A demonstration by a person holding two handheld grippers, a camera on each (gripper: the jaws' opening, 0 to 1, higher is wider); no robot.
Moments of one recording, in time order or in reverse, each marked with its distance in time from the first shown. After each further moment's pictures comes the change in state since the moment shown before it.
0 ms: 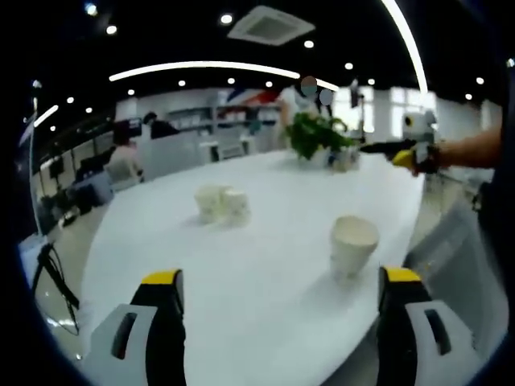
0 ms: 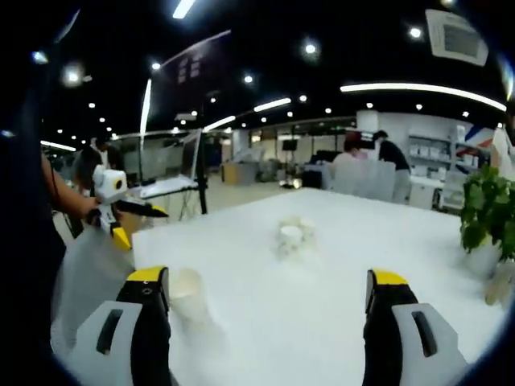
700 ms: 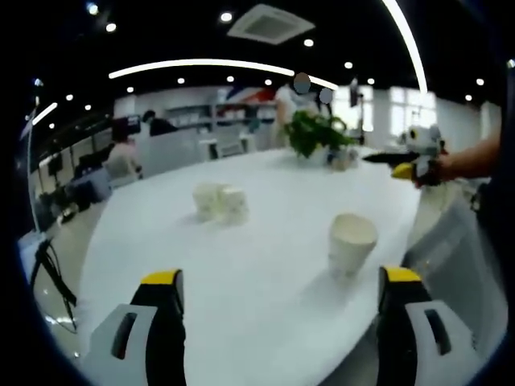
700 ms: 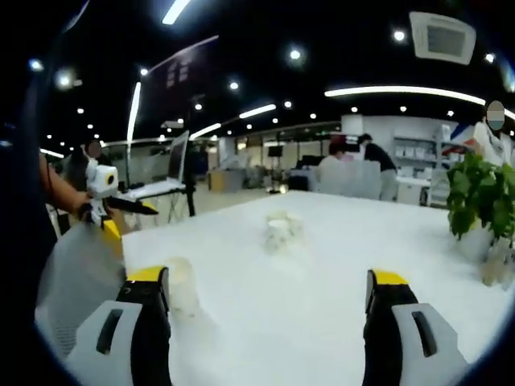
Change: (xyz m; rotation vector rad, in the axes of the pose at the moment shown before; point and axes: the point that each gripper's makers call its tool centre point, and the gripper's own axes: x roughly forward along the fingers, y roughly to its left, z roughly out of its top) left arm 0.002 0.003 -0.003 -0.020 0.019 -0.009; right arm -0.006 -0.009 -0.020 0.029 -0.039 -0.054
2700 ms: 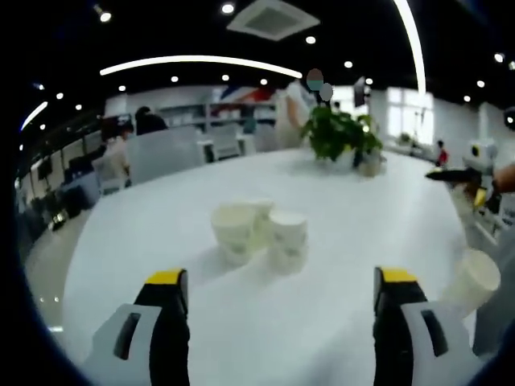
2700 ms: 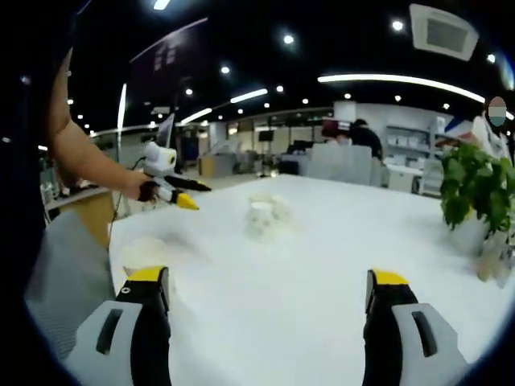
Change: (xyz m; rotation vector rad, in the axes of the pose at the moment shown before) left arm 0.175 0.124 0.047 0.024 -0.014 -0.046; right arm 0.010 -0.031 -0.018 0.016 0.048 -0.054
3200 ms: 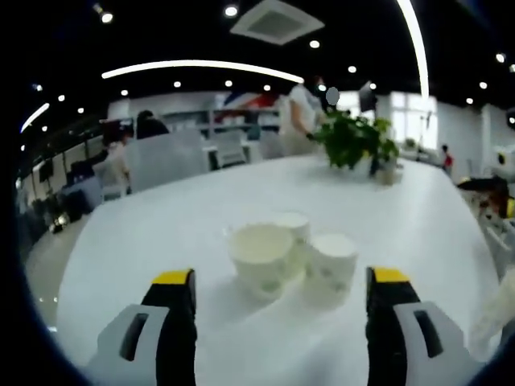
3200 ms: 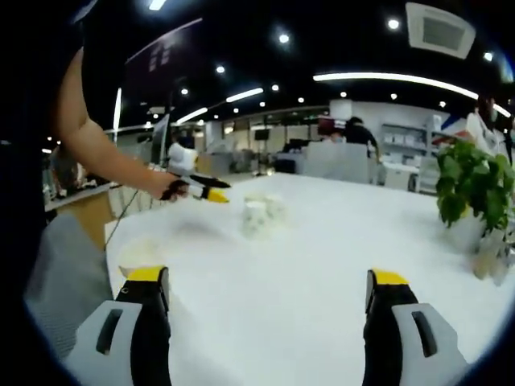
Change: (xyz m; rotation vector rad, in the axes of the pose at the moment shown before) left arm 0.064 0.042 0.022 -0.016 -0.049 0.031; right arm 0.001 -0.008 -0.007 -0.008 0.047 -0.020
